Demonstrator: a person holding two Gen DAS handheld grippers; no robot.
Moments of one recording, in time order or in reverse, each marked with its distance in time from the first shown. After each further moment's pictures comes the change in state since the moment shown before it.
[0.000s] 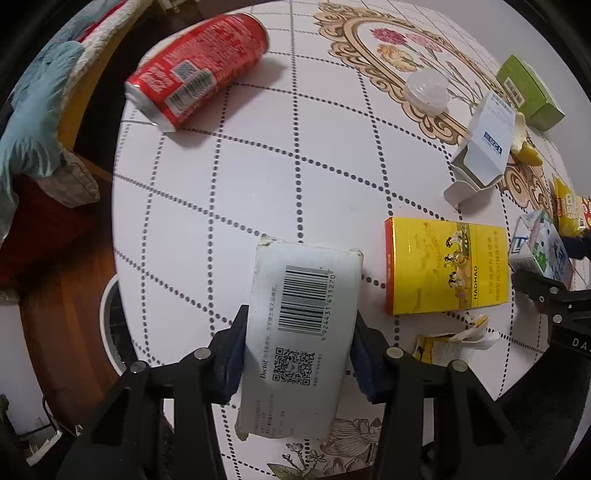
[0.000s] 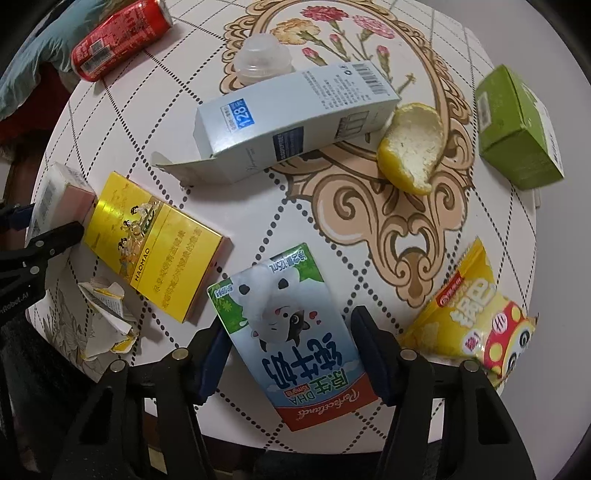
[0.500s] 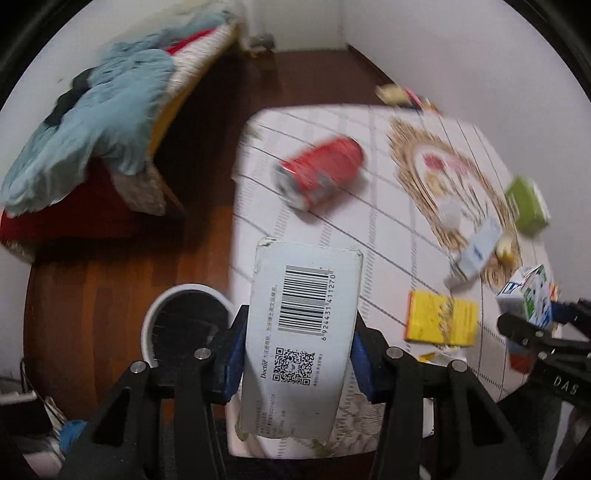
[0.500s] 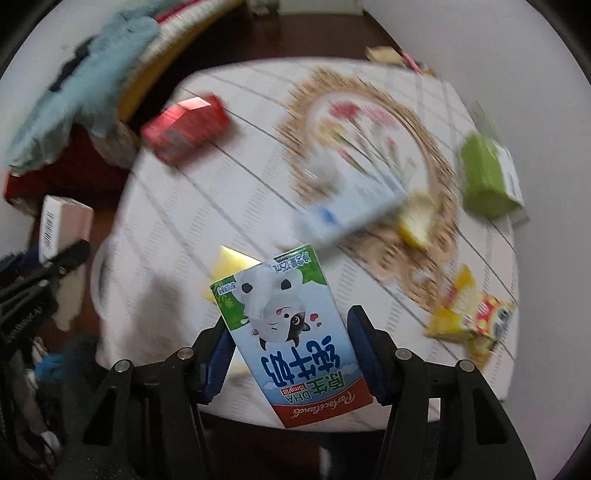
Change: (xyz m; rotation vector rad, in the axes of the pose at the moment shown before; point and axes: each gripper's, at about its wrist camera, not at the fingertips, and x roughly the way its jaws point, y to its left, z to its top) left arm -0.108 0.083 -0.016 -0.250 -0.288 0.061; right arm -0.125 0.058 -0.031 0.091 -0.258 0.107
